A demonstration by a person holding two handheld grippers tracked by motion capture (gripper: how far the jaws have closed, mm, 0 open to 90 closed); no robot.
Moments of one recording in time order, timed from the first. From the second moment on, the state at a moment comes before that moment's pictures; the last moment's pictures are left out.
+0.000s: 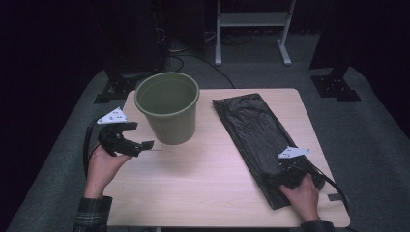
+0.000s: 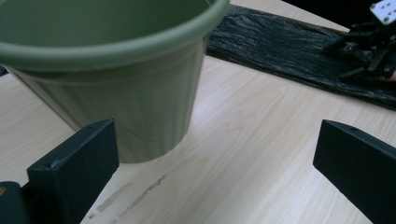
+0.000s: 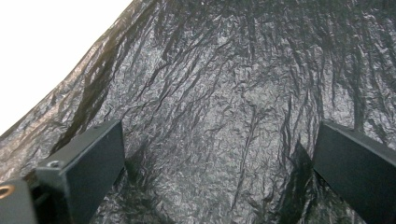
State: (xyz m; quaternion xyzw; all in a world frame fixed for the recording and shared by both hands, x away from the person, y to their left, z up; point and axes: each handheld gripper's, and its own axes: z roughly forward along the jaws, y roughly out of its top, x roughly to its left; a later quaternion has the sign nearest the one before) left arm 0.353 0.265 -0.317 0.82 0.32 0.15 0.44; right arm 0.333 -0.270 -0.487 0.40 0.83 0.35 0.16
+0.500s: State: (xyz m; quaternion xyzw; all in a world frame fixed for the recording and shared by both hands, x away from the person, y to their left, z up) left arm 0.383 0.273 -0.286 0.82 0.33 0.16 0.44; right arm 0.333 -0.270 -0.487 0.40 0.83 0.35 0.16
